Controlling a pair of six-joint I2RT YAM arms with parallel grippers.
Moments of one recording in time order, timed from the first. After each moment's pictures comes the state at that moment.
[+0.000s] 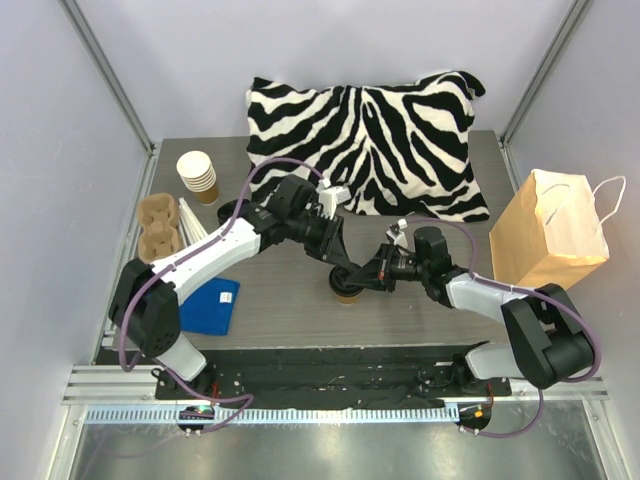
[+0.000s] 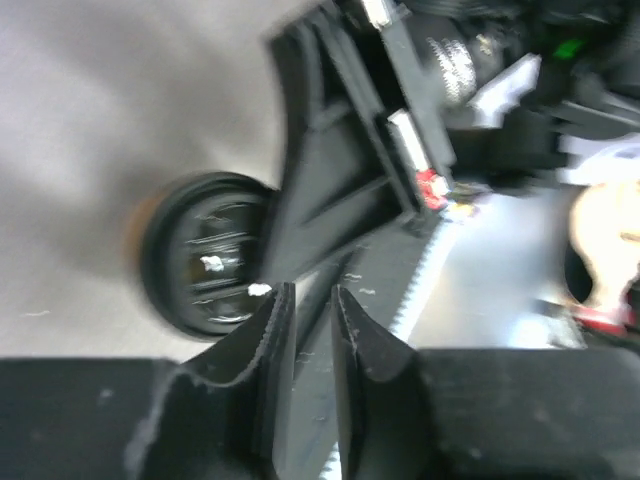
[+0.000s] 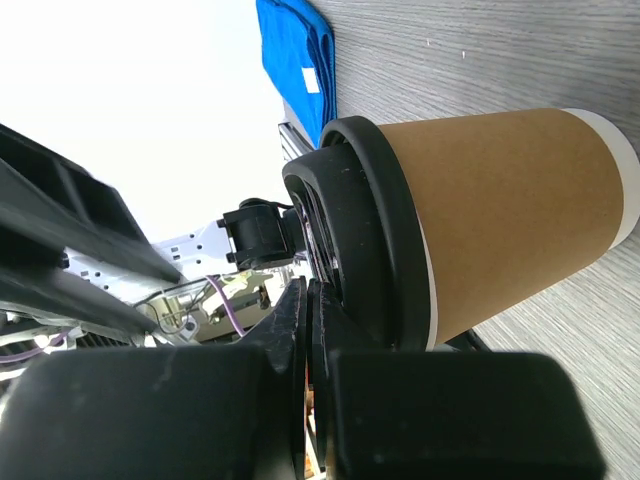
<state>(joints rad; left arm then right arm) -0.70 1.59 1.27 -0.47 0.64 -0.33 0.38 1.35 0.44 0.37 -0.84 1.15</state>
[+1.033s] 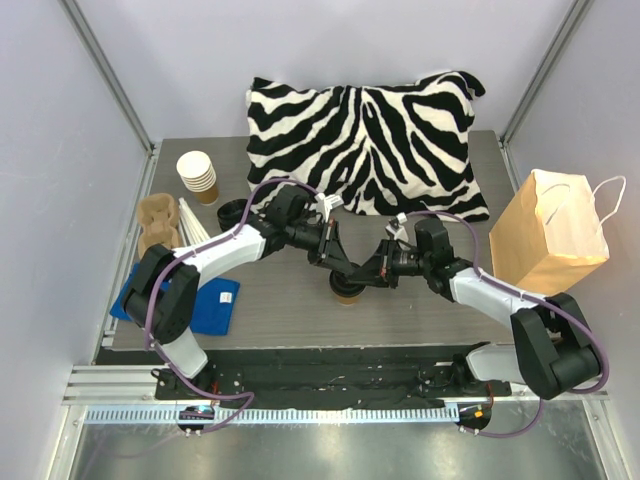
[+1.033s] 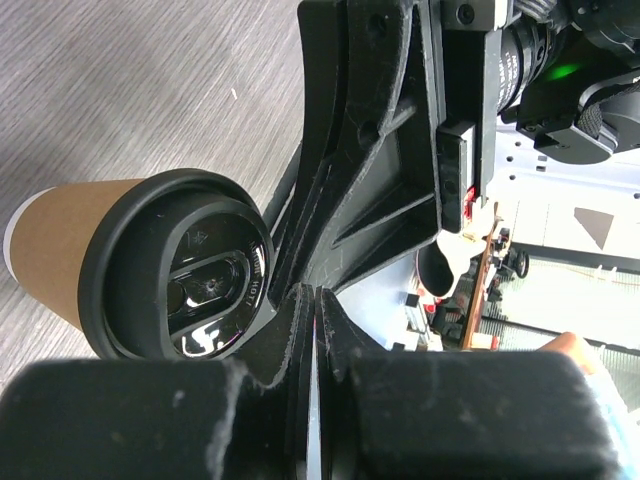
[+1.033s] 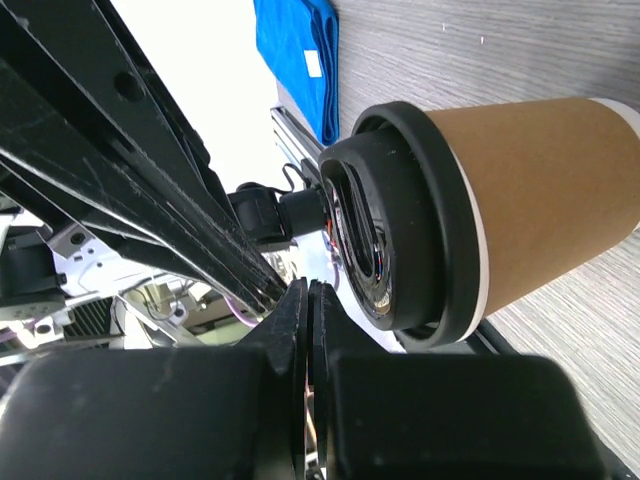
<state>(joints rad) -0.63 1.68 1.10 -0.13 0.92 -0.66 0.38 1.29 0.53 0.19 -0.87 1.08</state>
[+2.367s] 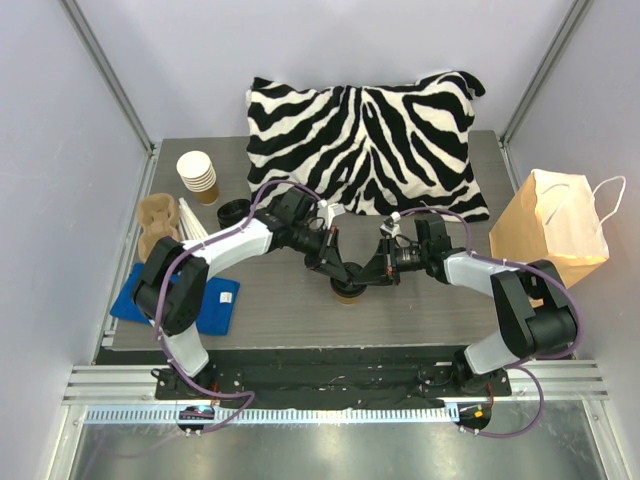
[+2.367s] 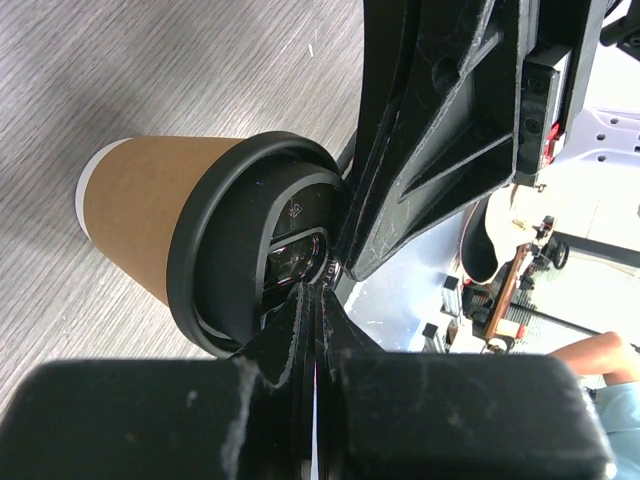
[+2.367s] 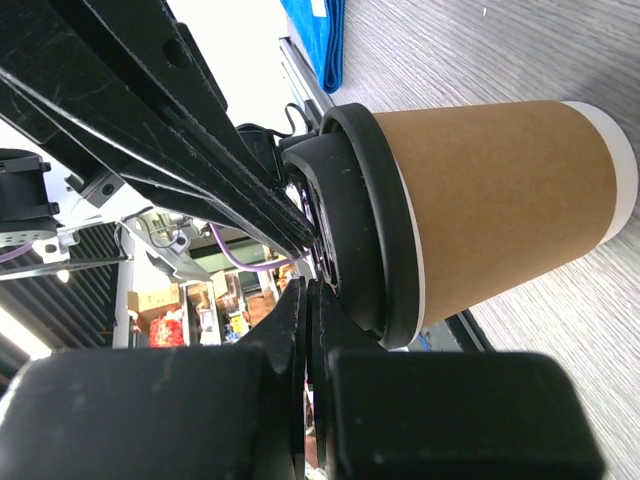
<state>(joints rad) -0.63 1.75 1.17 -0.36 0.85 -0.50 0.28 1.51 0.59 0.13 -1.12 0.84</state>
